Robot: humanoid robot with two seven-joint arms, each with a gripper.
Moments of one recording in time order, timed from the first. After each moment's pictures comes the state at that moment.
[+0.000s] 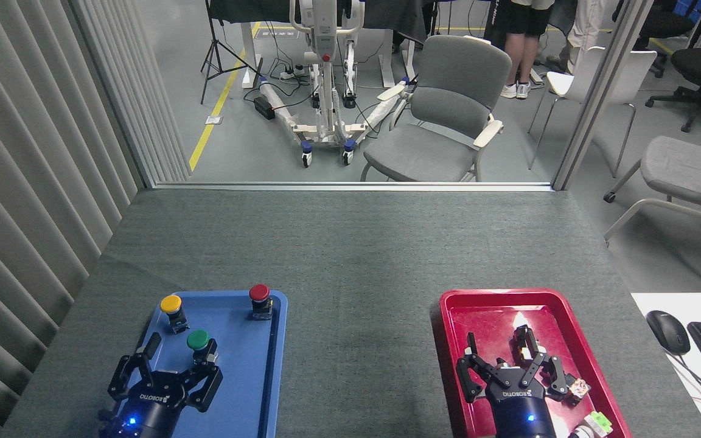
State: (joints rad) left arm 0.04 0.14 0.04 -1.51 -1.39 -0.18 0.17; right arm 0.03 -0.06 0.15 -1.46 1.46 0.15 -0.17
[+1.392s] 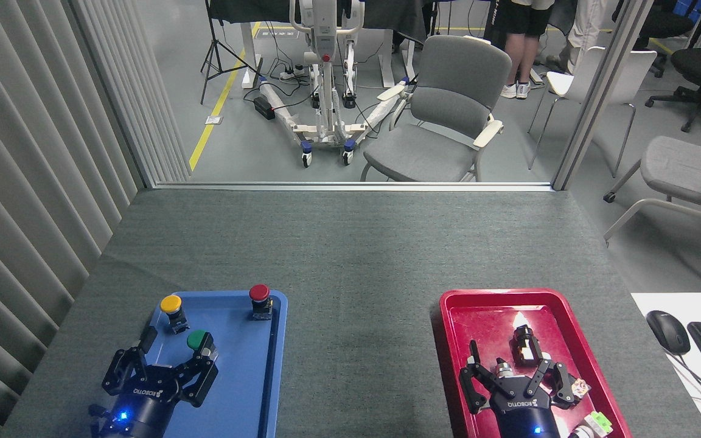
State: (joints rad) left arm 0.04 0.16 0.04 -1.54 -1.33 -0.20 0.14; right arm 0.08 -0.09 0.16 -1.53 1.47 0.15 -0.18
